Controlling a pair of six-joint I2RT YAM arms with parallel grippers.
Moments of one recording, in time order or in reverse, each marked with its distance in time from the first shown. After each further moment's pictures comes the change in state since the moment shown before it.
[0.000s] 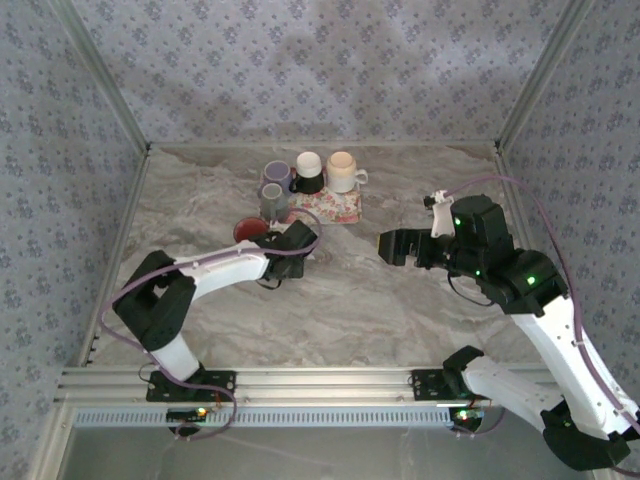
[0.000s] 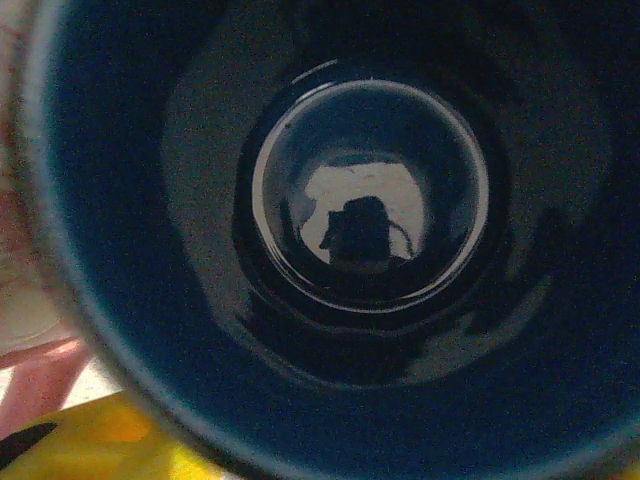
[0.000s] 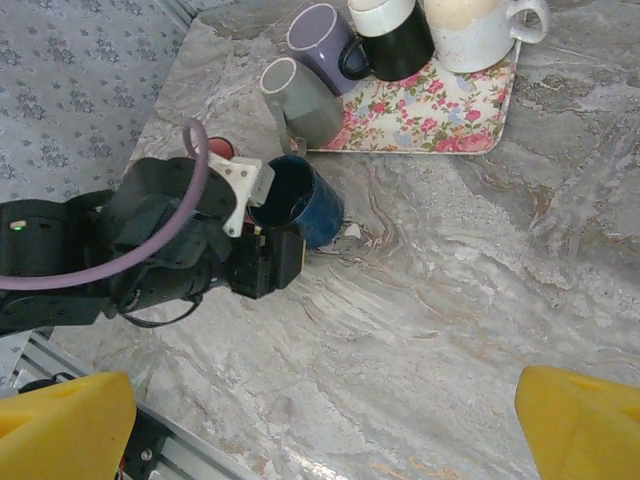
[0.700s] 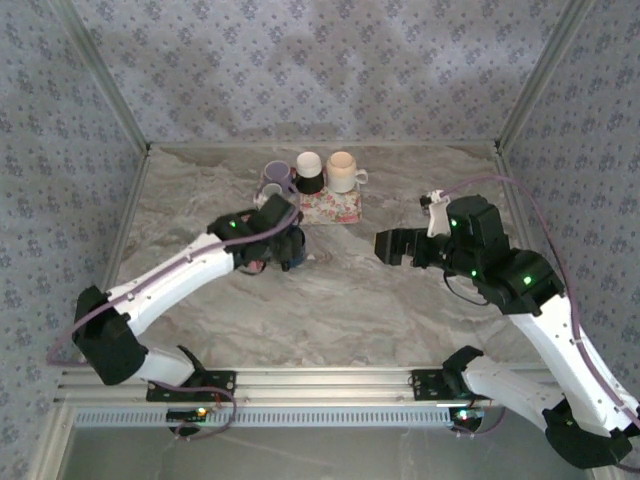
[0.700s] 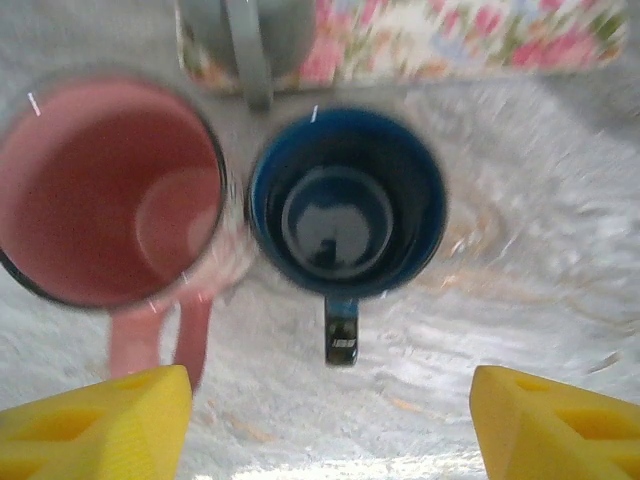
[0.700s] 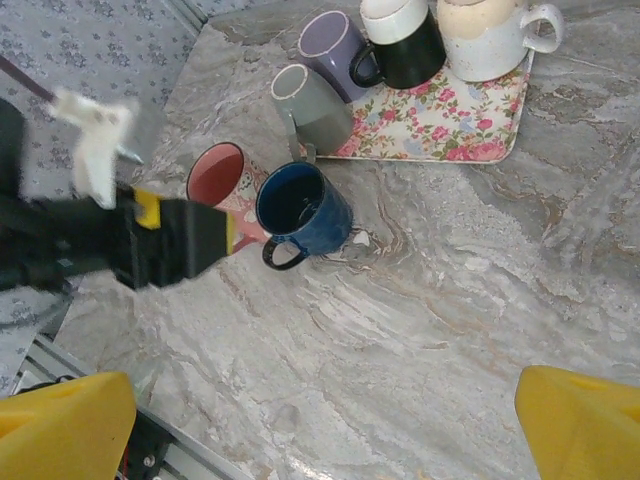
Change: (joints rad) left arm 0.023 -0.226 0.274 -0.331 0.031 0.079; right arm 0.036 0.005 -0.015 0.043 0.022 0.012
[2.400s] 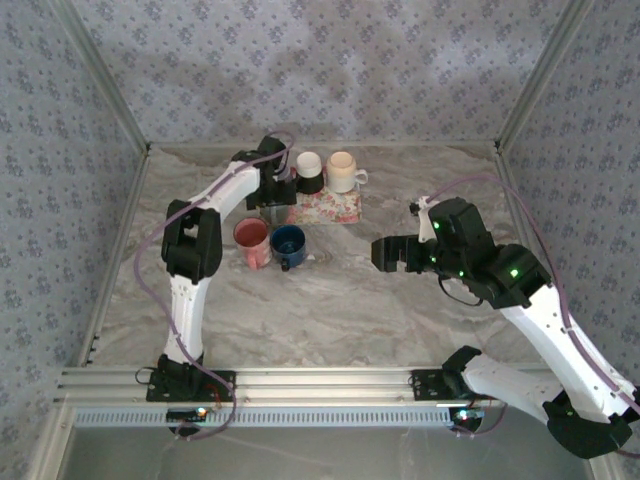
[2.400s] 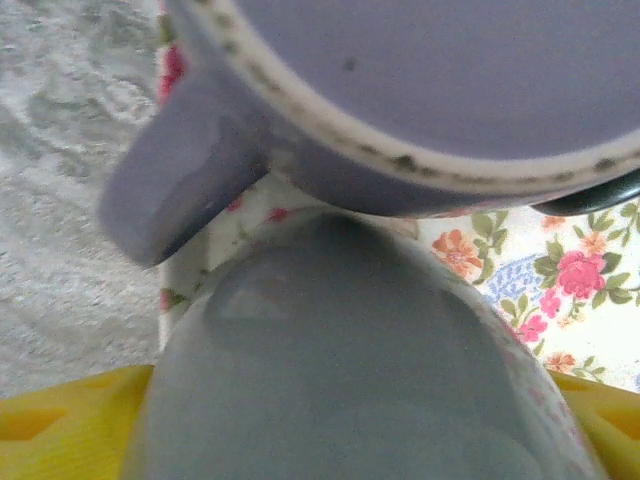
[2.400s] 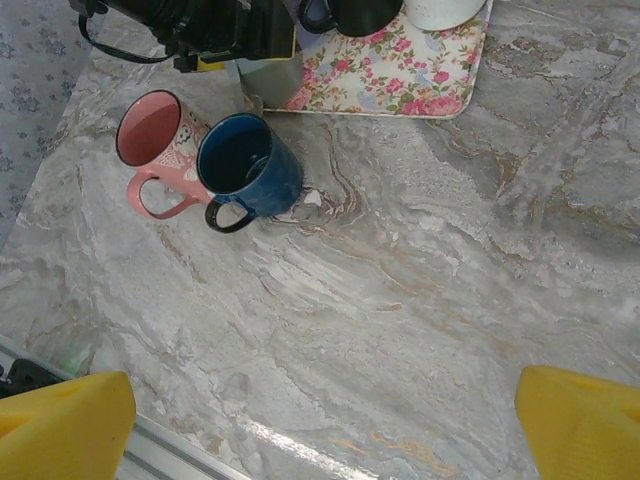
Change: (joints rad) left arm 0.392 0.815 0.618 0.000 0.254 0.175; right arm 0.062 0.043 -0.002 -0.085 0.102 -0.012
